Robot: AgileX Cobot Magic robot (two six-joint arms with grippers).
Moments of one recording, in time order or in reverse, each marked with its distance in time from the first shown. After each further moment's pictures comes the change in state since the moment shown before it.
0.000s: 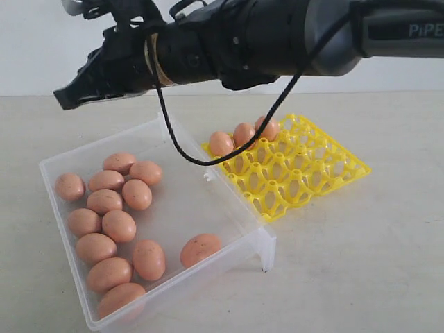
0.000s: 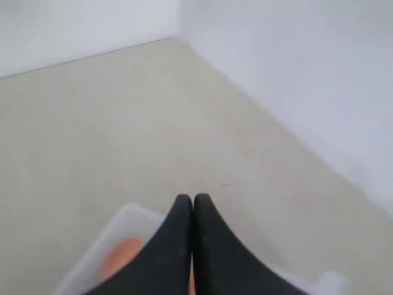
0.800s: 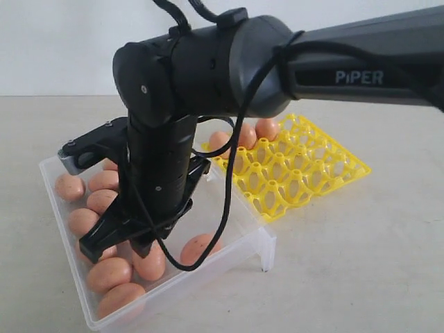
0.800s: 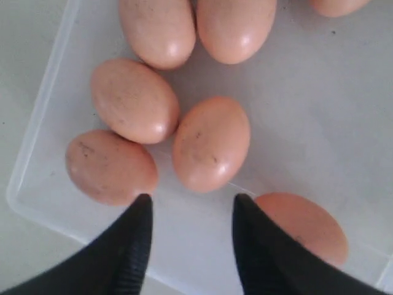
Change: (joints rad) left arm 0.000 0.000 0.000 0.000 0.000 0.000; right arm 0.150 0.079 -0.062 1.886 1.180 -1.711
